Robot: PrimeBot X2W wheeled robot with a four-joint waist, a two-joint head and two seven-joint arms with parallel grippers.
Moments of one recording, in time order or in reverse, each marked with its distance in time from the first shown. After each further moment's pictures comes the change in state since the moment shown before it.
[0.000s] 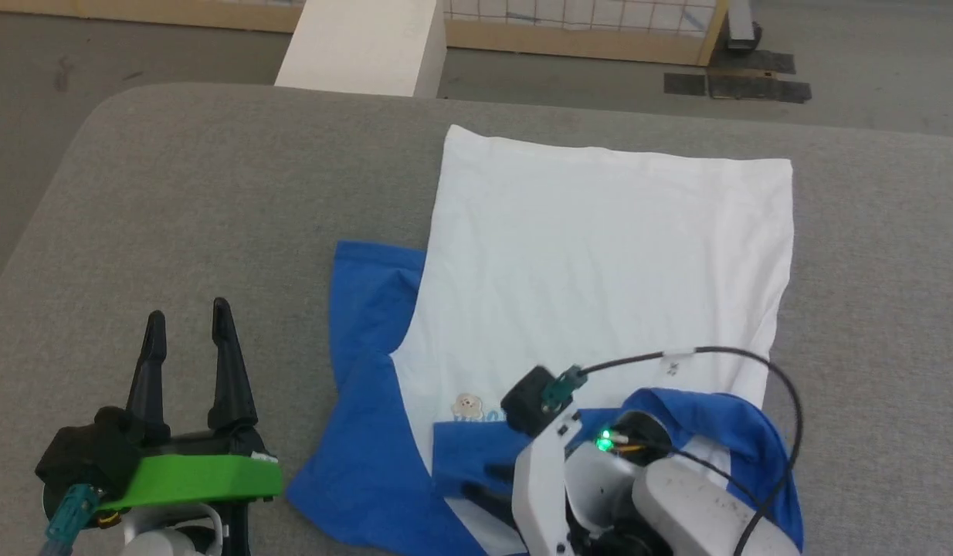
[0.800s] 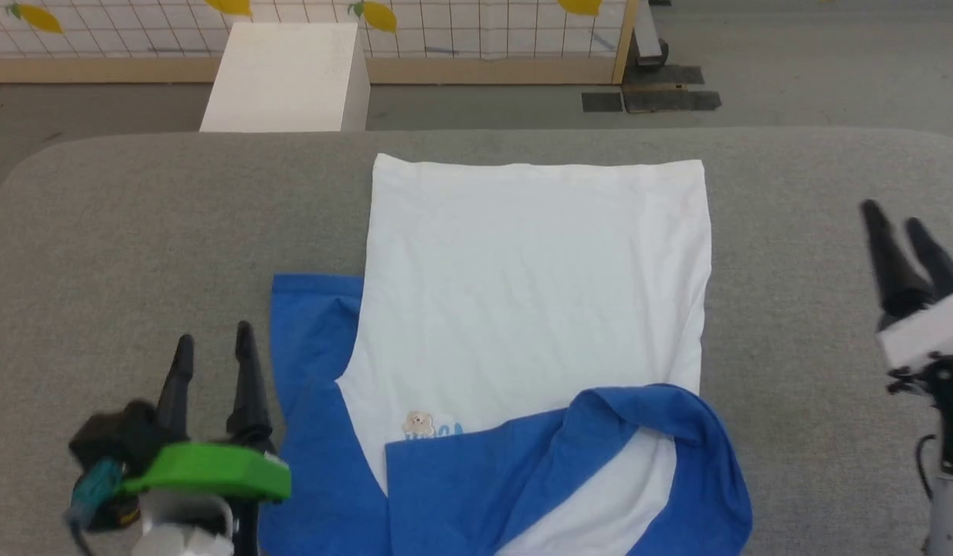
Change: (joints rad) left arm -0.019 0.001 0.004 0.129 -0.021 -0.018 0.048; right arm 0.094 0.027 -1.057 -0.267 -0.063 0.000 -0.282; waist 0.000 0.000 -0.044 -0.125
